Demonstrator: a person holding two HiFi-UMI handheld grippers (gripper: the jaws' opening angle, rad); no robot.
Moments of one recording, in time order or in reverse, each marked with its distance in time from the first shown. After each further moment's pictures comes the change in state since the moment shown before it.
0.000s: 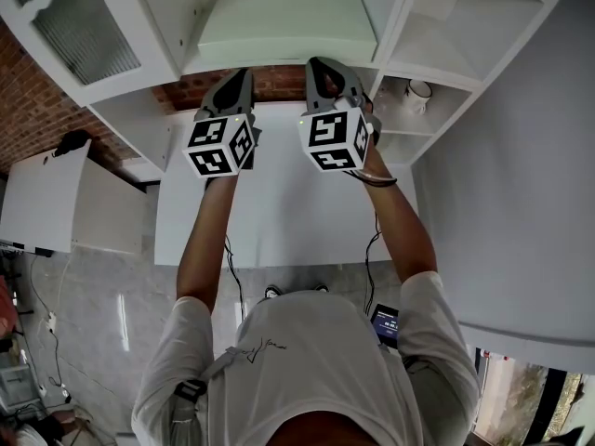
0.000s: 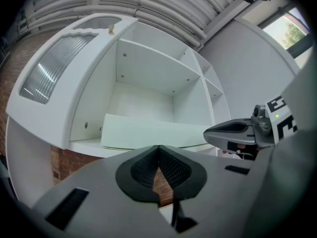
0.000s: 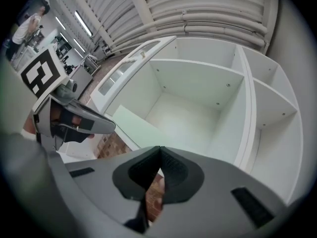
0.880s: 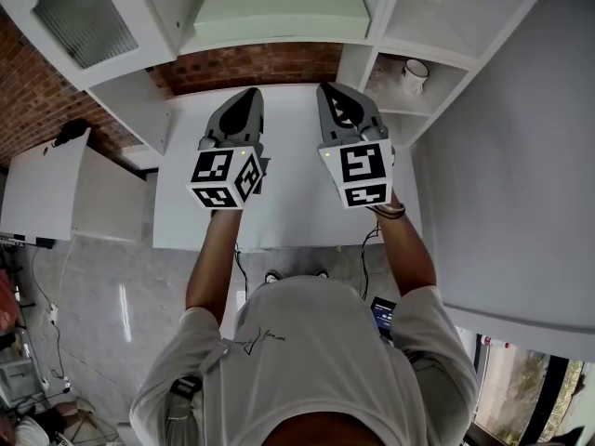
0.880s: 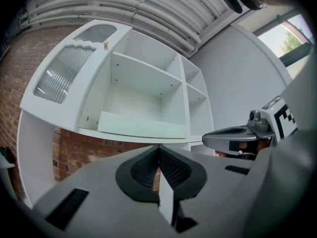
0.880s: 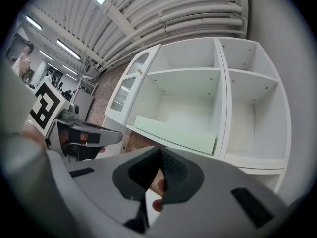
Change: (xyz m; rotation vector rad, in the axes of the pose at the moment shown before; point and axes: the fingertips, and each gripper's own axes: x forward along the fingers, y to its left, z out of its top) left arm -0.077 -0.066 -0.013 -0.026 0.012 -0.057; right arm -0.104 0.022 -0.009 0.246 0.017 0.123
